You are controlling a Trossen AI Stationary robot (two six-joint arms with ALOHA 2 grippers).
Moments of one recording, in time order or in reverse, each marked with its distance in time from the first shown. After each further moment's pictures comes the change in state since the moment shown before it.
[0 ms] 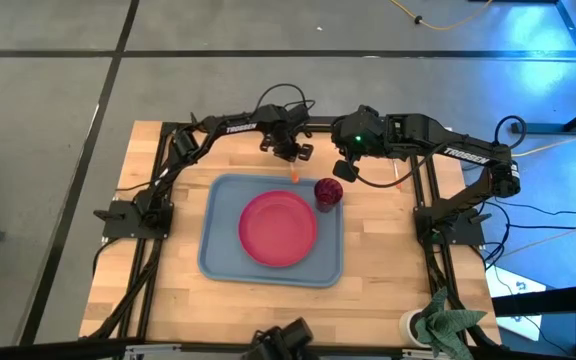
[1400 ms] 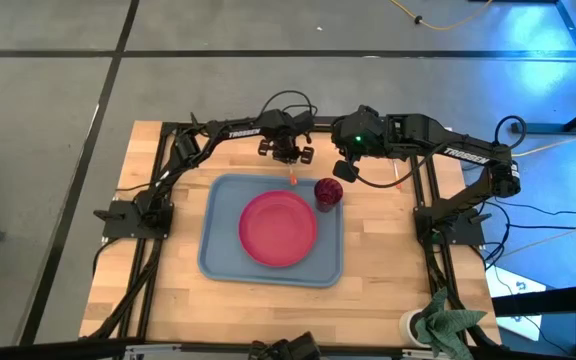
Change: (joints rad) left arm -0.058 0.000 0.029 -0.085 -0.166 -0.177; right arm 0.001 0.000 0.000 0.000 -0.002 0.000
